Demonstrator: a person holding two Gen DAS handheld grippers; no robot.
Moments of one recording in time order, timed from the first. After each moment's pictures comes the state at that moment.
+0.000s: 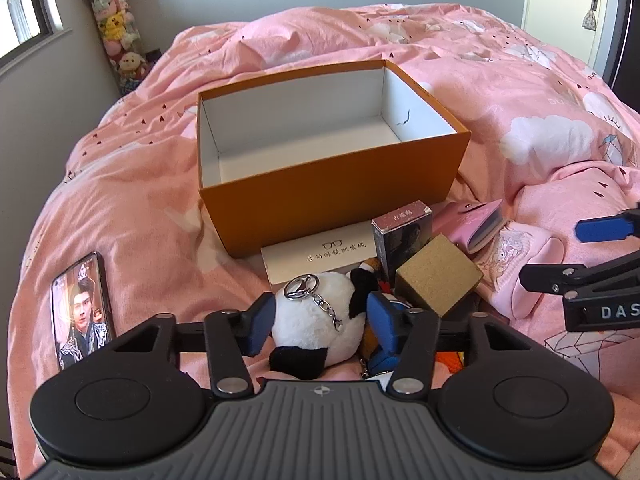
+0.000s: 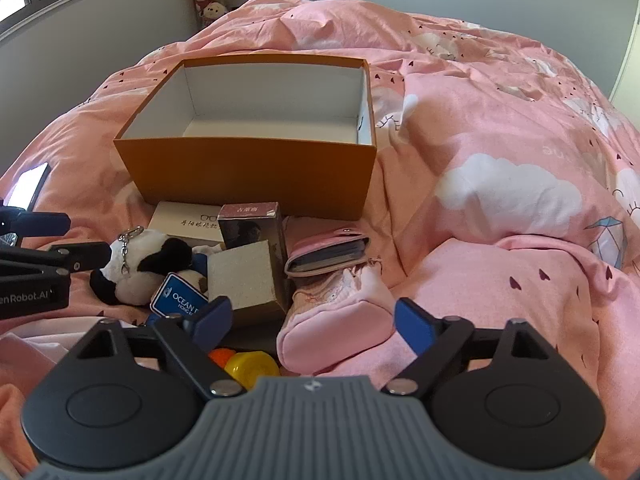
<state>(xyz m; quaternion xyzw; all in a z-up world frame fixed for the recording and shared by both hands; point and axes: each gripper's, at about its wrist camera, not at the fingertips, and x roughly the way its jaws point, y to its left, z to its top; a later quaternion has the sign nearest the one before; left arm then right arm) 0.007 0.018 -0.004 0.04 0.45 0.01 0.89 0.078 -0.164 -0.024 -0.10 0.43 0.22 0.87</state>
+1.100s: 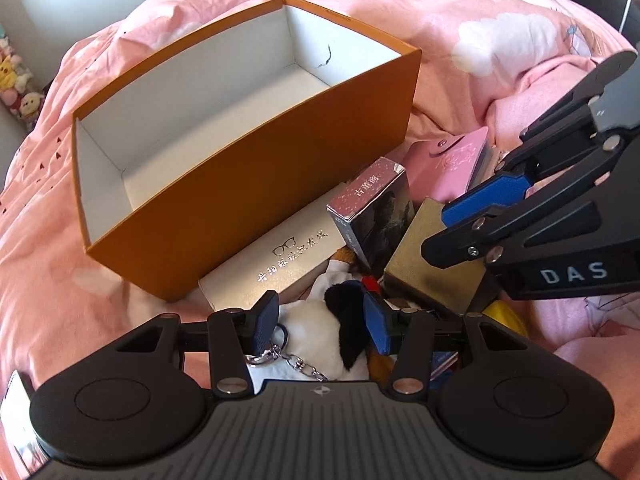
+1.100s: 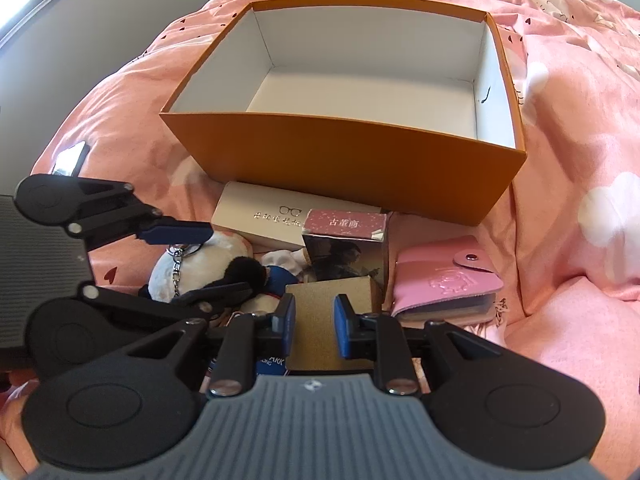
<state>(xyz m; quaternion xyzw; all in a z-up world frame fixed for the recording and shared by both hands) 0.078 0.007 -0.059 0.16 0.50 -0.12 0.84 0.148 -0.096 -0.051 -0.10 0.52 0.33 0.78</state>
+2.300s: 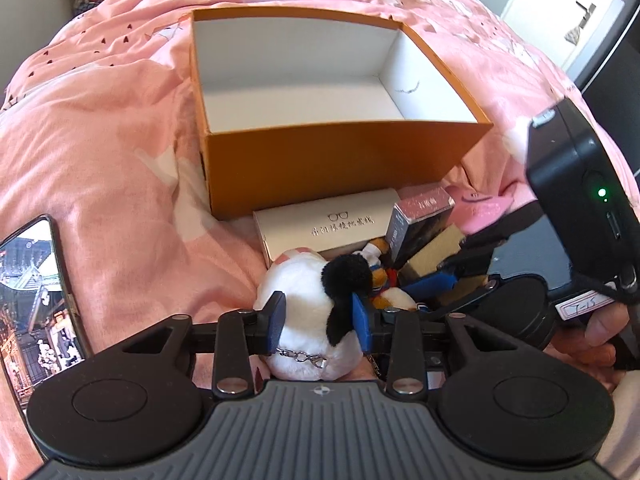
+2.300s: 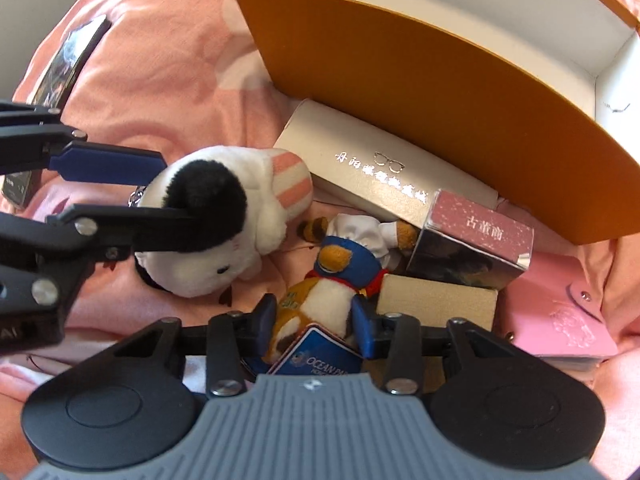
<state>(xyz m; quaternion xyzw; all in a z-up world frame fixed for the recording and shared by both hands) 0.052 0.104 -0.029 -0.07 0.52 -0.07 0.85 0.143 -0.014 -0.099 -0.22 0.58 0.38 0.69</state>
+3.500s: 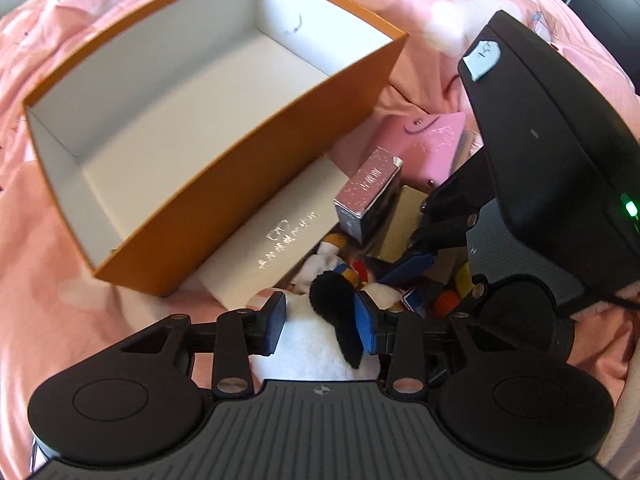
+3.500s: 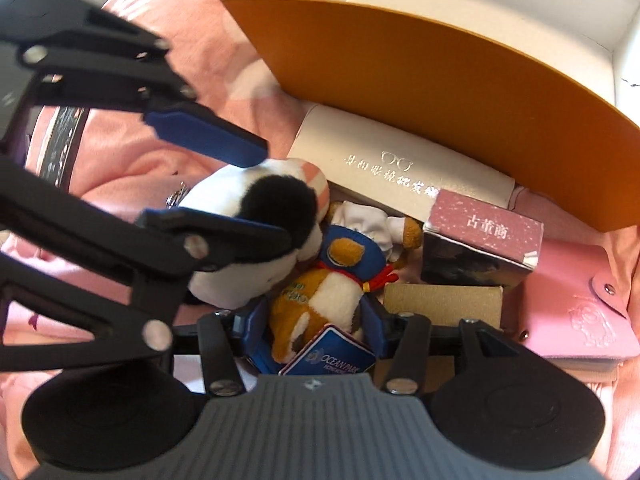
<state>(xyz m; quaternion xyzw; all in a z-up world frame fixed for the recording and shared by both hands) 0.122 0.050 -0.043 0.14 0.59 -0.22 0.76 0.160 -0.019 -0.093 -0.17 0.60 0.41 0.66</state>
